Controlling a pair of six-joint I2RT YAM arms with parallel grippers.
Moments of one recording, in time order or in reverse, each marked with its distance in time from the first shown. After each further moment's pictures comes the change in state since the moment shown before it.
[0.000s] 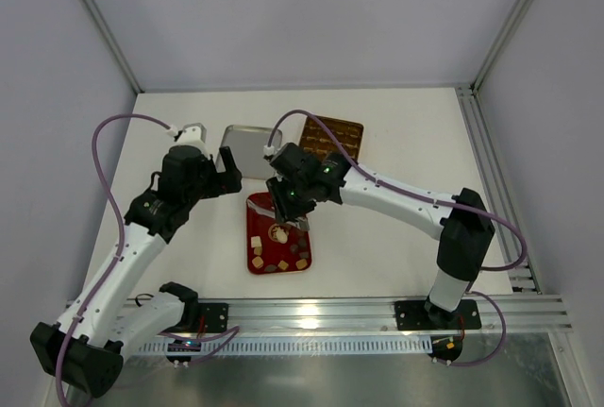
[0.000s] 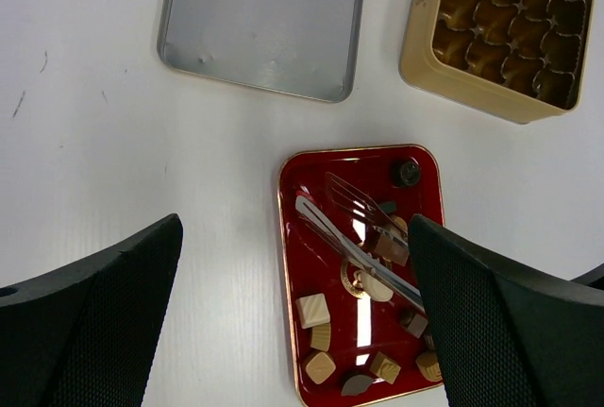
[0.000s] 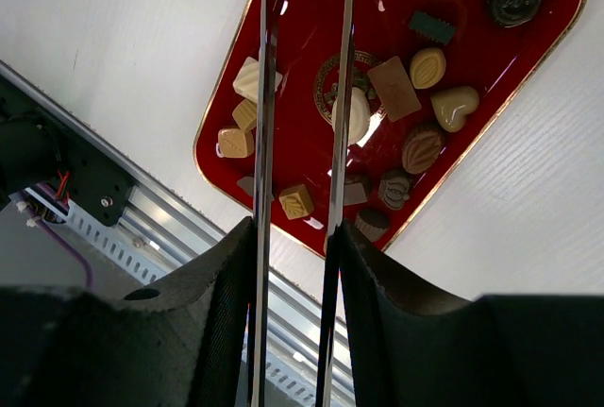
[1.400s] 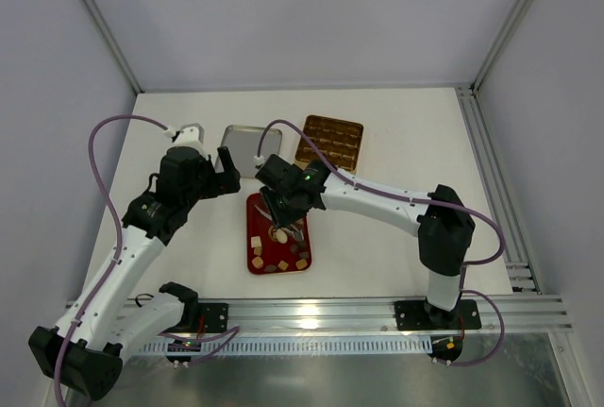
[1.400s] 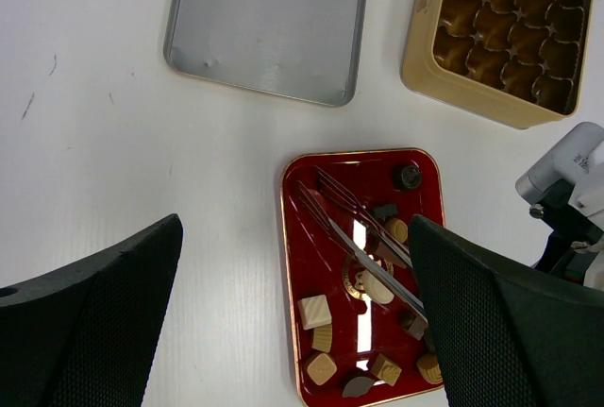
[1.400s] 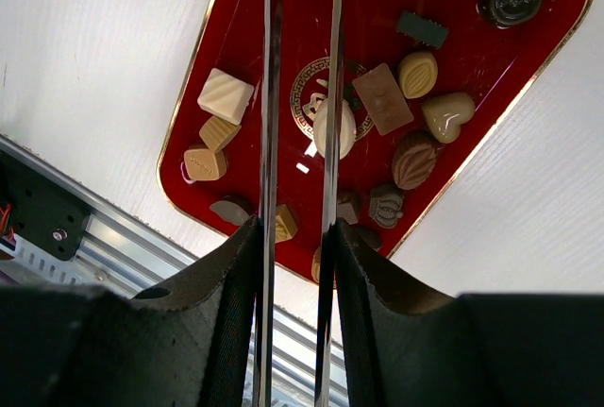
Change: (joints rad) left arm 0.000 -0.018 0.000 -0.007 -0.018 0.000; right arm 0.059 0.110 0.045 -0.017 0.111 0.022
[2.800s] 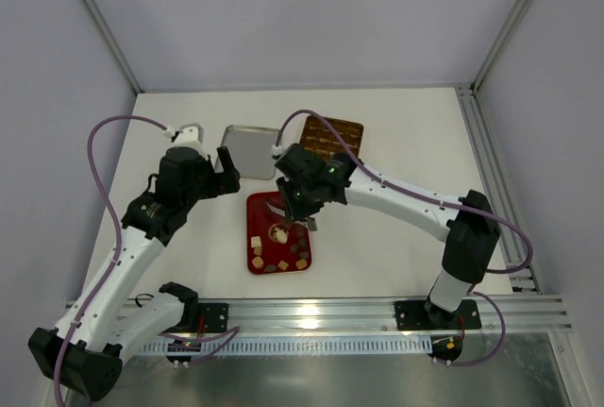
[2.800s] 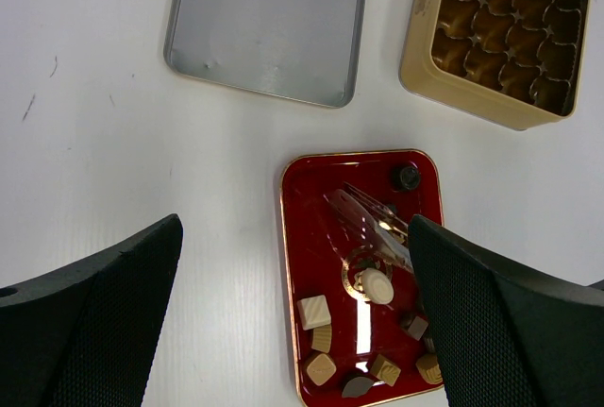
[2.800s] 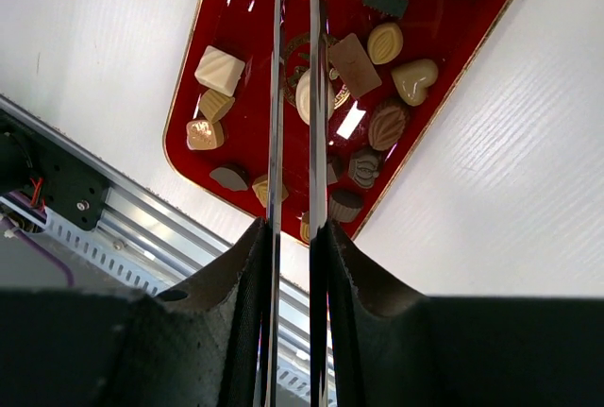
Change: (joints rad) left arm 0.000 -0.006 0.000 0.000 0.000 0.000; right arm -0.061 -0.131 -0.064 -0.030 -0.051 0.003
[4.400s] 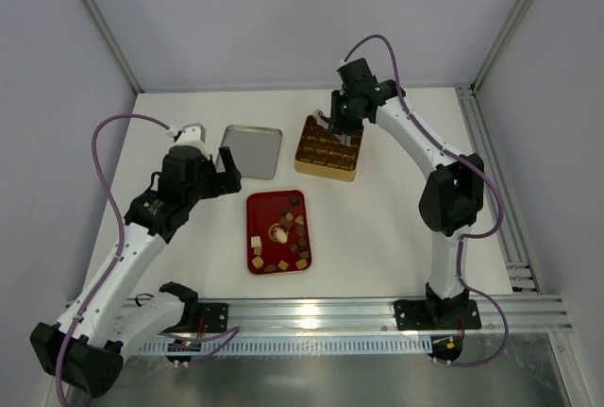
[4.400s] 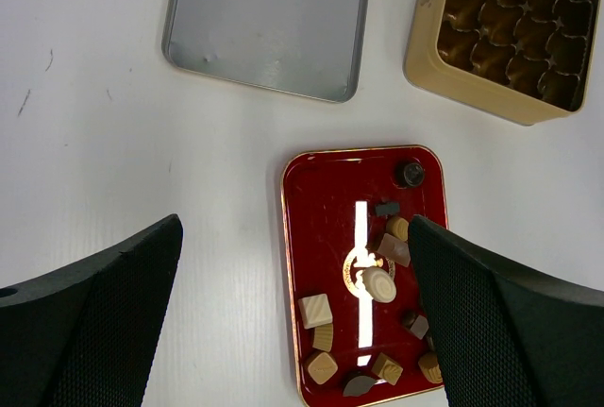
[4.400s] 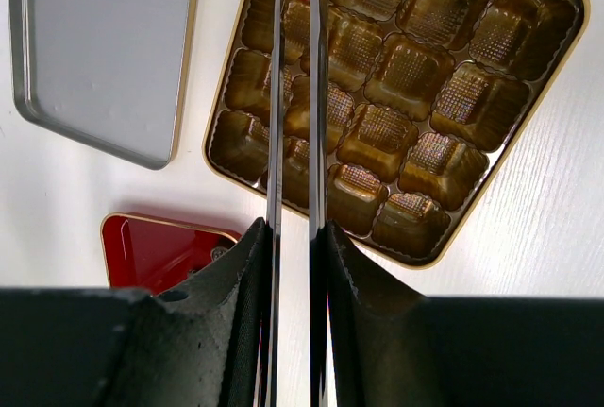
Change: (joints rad) left arm 0.000 0.023 0.000 0.000 0.004 0.000; right arm -0.542 0.296 0.434 -0.016 -0.057 -0.109
